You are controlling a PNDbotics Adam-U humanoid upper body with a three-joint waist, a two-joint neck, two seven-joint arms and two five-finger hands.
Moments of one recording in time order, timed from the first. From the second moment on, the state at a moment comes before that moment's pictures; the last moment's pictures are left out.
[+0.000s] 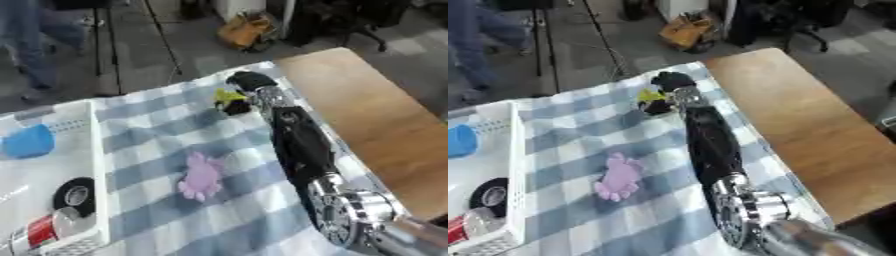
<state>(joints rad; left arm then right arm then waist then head) -0.02 0.20 0.23 -1.75 0.04 -0.24 -0.05 -1.03 -0.18 -0.51 -0.62 1.84 -0.20 0.14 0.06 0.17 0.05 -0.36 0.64</state>
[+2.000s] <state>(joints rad) -0.02 0.19 0.22 -1.75 0.04 -0.26 -0.06 -1.01 -0.18 -0.53 -0.63 2.01 -0.05 0.13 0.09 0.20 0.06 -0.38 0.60</state>
